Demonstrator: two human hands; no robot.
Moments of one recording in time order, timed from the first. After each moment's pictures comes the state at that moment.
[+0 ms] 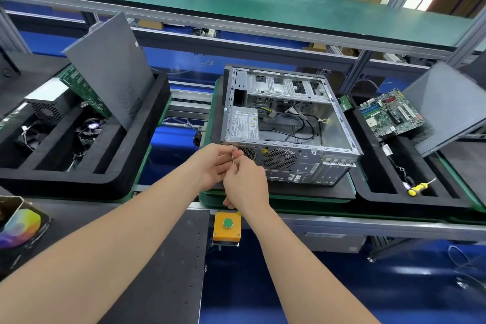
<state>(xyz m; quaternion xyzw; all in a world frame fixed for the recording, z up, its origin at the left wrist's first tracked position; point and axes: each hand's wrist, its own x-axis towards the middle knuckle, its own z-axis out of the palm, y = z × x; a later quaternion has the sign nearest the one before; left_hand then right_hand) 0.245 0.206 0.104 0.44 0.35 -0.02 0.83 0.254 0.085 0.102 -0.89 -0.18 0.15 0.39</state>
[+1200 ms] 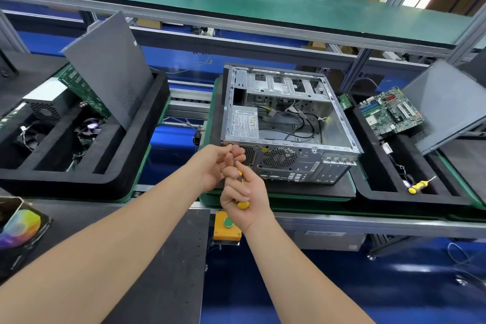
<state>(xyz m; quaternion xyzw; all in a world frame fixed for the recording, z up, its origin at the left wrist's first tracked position) 0.240 0.204 0.106 0.38 0.34 -0.01 0.86 0.245 0.075 0.087 -0.12 0.13 0.53 0.83</state>
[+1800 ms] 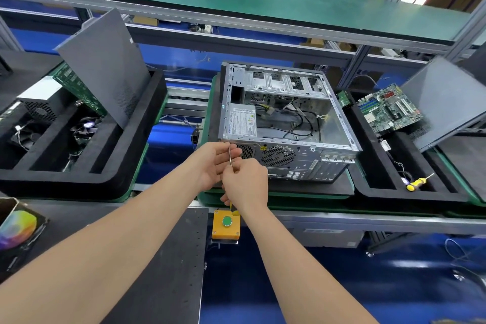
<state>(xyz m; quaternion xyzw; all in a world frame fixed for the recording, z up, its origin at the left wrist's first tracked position) 0.245 0.205 0.100 0.43 0.35 -0.01 0.83 0.252 0.084 0.101 -0.88 -0.15 0.13 0.42</state>
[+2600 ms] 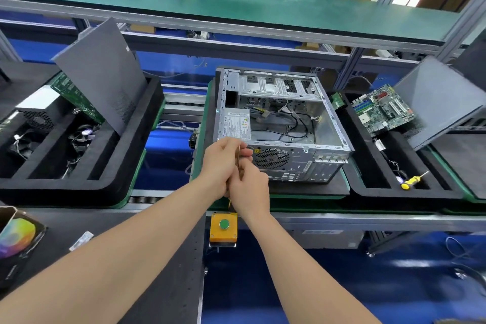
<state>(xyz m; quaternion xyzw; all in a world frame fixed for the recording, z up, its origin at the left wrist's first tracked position) 0.261 0.159 0.111 0.53 0.30 0.13 0.78 0.255 0.065 0.092 -0.85 -0.16 0.09 0.49</state>
